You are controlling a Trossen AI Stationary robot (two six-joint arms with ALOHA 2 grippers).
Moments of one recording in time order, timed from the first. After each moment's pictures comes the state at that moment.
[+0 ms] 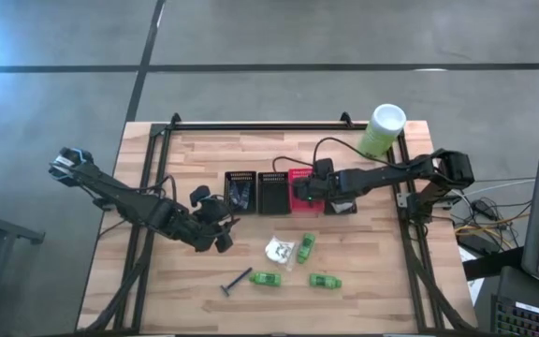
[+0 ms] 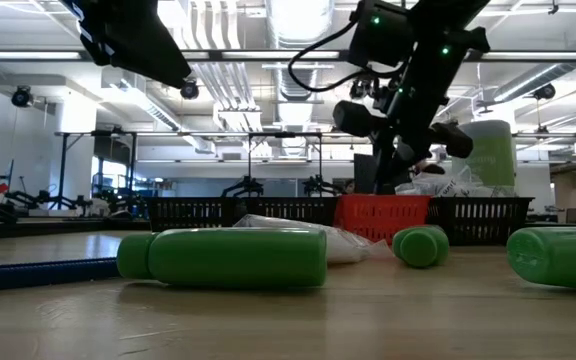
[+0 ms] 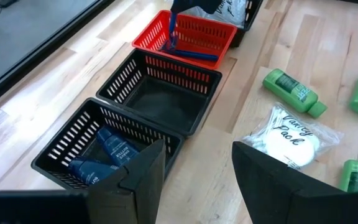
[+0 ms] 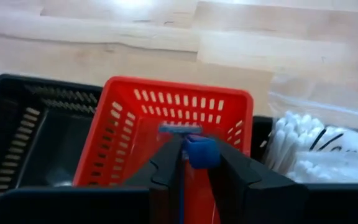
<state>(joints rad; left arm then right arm) -0.45 1.24 0.93 -0.55 -0.71 -0.68 -0.02 1.64 1.01 -0.59 0.63 1.29</state>
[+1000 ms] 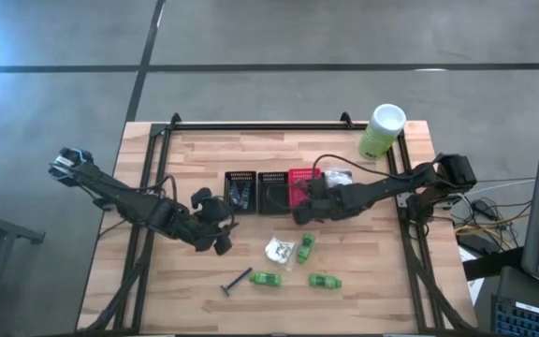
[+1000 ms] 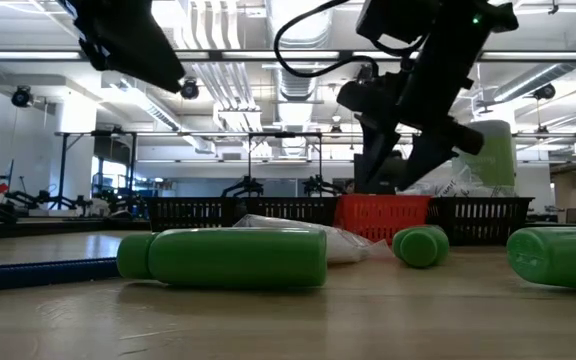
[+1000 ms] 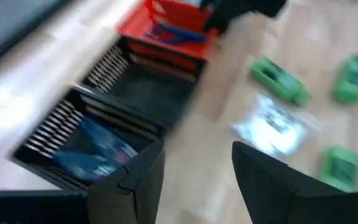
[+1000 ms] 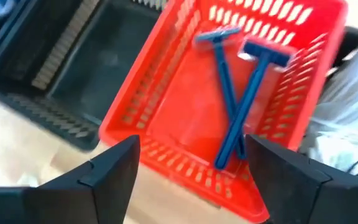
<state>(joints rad) -0.45 1.24 0.93 -0.55 -0.63 -0.69 0.13 1.64 1.02 -0.59 0.47 1.19</state>
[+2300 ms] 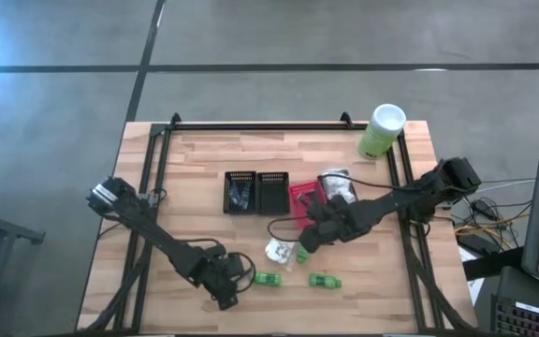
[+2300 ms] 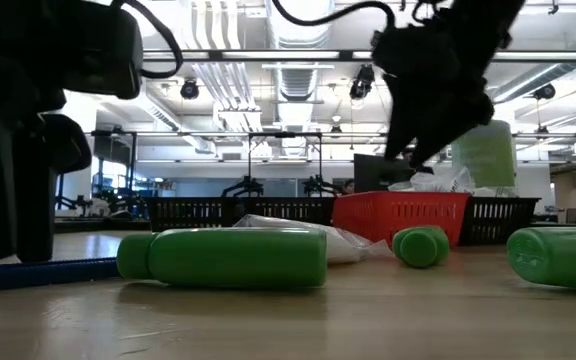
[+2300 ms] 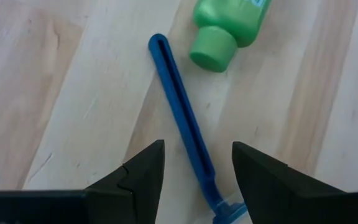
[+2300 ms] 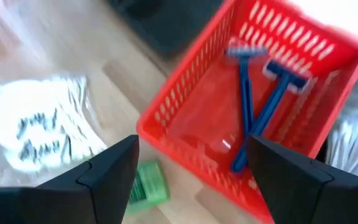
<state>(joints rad) -0.64 1.75 1.03 -0.40 -0.17 -1.00 0.32 1.63 1.08 -0.70 0.45 1.02</state>
